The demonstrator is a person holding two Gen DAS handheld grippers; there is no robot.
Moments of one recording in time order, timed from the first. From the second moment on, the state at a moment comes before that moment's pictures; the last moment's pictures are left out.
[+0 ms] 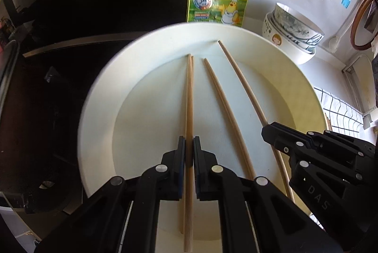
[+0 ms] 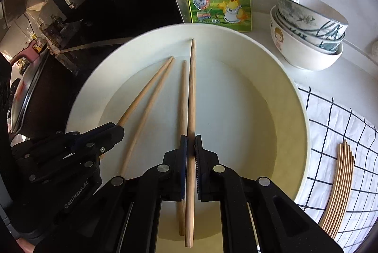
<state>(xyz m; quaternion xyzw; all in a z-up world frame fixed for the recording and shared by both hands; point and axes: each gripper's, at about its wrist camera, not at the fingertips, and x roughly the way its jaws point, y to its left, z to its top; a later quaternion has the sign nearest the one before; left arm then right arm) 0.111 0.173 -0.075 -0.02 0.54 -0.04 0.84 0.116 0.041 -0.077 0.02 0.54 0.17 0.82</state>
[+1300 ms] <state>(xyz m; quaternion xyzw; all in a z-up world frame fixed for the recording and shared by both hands) 0.065 0.177 -0.041 -0.03 0.51 -0.02 0.86 0.067 0.003 -0.049 0.04 0.51 0.15 0.85</state>
